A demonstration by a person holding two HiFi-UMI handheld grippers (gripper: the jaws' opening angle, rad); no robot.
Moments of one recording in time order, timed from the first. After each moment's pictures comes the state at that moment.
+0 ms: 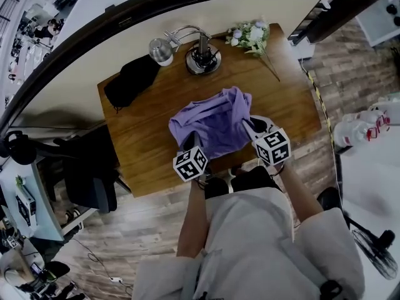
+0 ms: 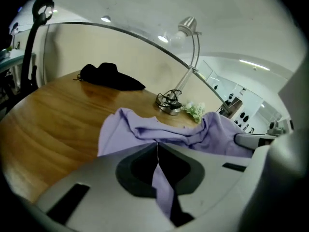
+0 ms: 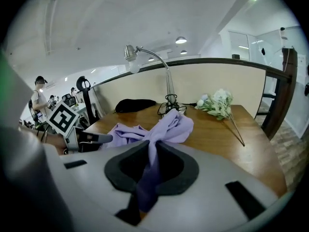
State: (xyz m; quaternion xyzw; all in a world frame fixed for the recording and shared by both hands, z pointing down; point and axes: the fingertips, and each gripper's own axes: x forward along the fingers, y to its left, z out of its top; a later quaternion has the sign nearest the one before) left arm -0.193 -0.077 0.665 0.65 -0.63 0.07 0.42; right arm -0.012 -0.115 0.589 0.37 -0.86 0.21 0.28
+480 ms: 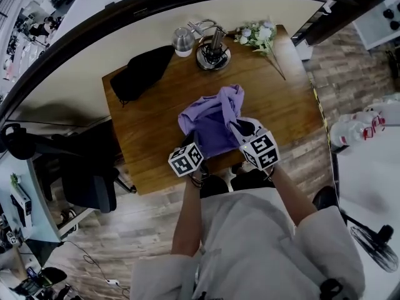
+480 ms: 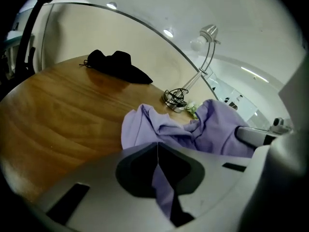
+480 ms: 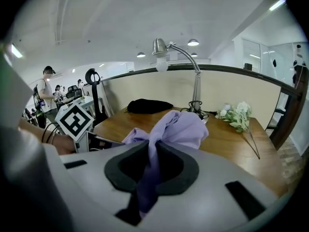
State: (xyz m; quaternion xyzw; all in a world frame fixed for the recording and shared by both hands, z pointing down) left arm -0.237 -0.061 0.685 0.66 -0.58 0.05 0.47; right arm -0.113 -0.086 0.574 0.34 -0.88 0.17 0.29
